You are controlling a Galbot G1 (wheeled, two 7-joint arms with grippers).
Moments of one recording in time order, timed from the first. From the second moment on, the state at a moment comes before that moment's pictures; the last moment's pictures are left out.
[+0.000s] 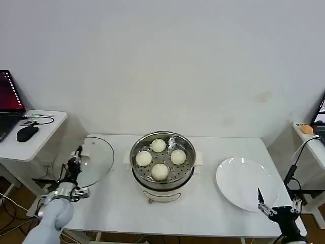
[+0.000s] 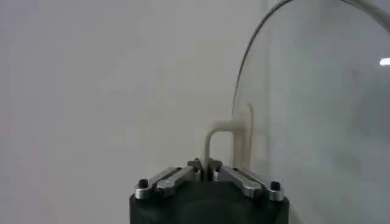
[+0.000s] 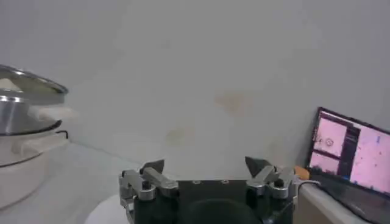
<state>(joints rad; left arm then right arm) 1.12 -1.00 -0.47 -1.54 1.03 0.12 -0.20 -1.74 1.44 0.97 2.05 0.04 0.18 -0.22</state>
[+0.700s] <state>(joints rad) 1.01 -0.94 -0.24 -1.88 0.95 0.47 0.02 -1.68 1.48 0.89 2.01 -0.01 0.17 -0.20</state>
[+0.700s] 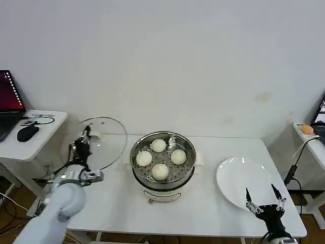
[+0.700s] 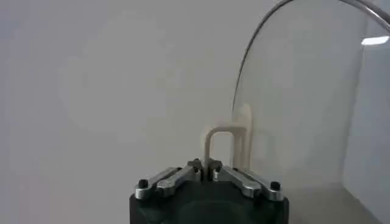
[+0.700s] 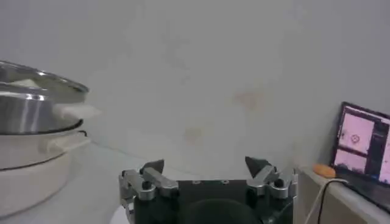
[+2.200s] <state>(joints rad) 0.92 -1.54 0.05 -1.76 1.59 0.61 0.36 -1.65 1.52 0.79 1.97 -0.09 0.18 -0.18</state>
